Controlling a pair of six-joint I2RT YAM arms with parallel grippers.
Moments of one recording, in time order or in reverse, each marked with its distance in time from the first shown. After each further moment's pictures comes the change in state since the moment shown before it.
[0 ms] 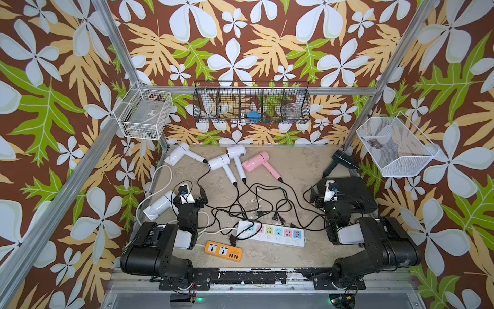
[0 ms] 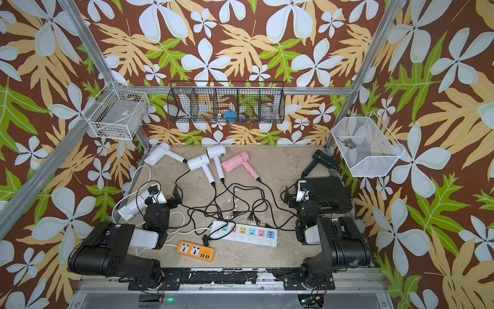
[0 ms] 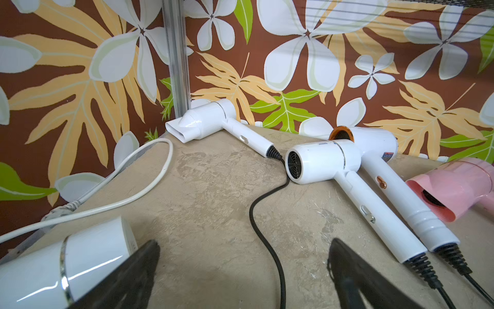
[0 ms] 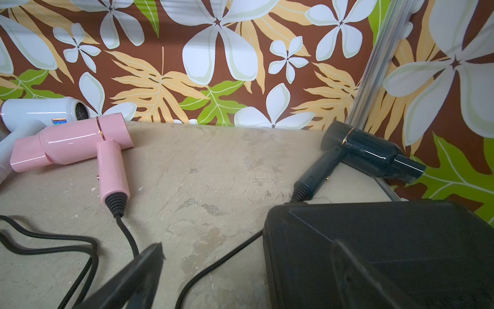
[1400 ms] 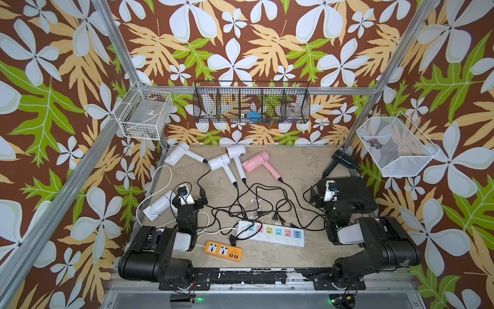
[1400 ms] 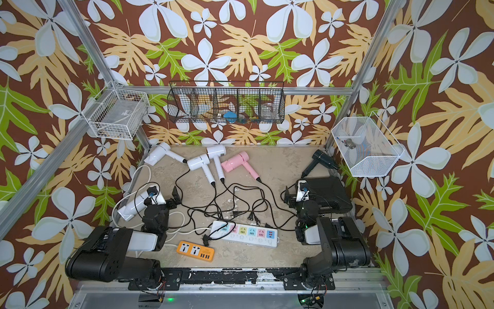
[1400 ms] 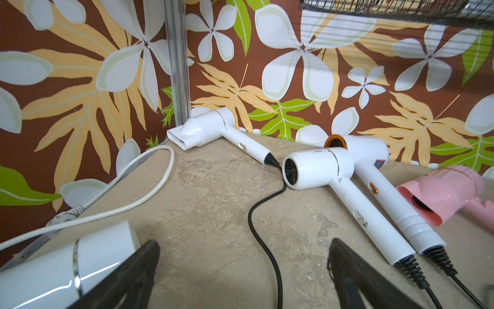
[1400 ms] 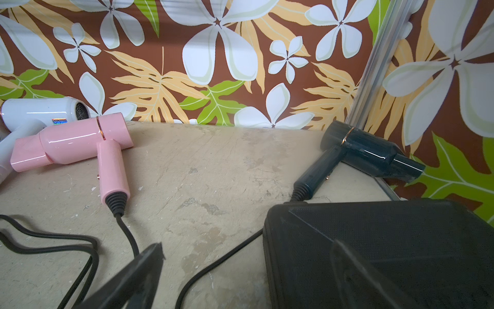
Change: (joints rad) left arm -0.001 -0.105 -0.044 -0.001 0.005 0.003; right arm 0.001 -0.003 -0.015 0.010 -0.003 -0.002
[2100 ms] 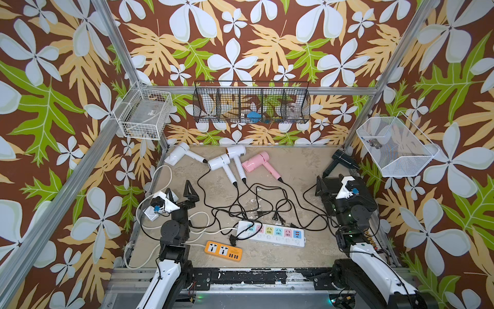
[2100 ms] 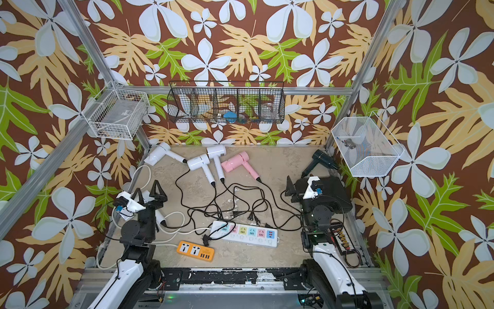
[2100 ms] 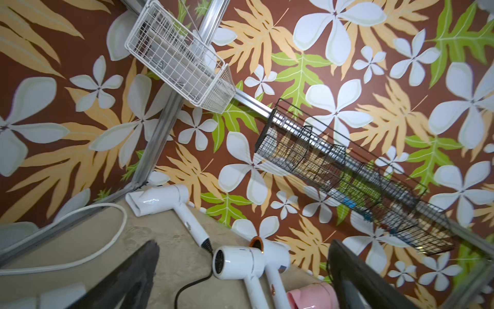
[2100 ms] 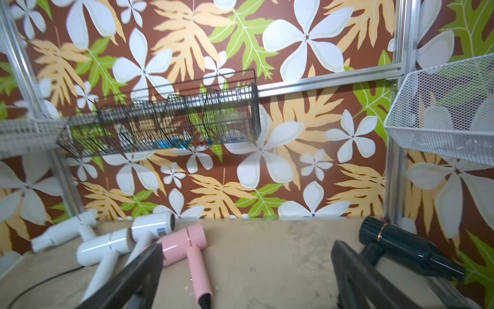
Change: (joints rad) left arm -0.010 -0.848 0.082 -0.597 0.058 -0.374; right arm 0.030 -0.785 0.099 -0.512 -0.127 0.252
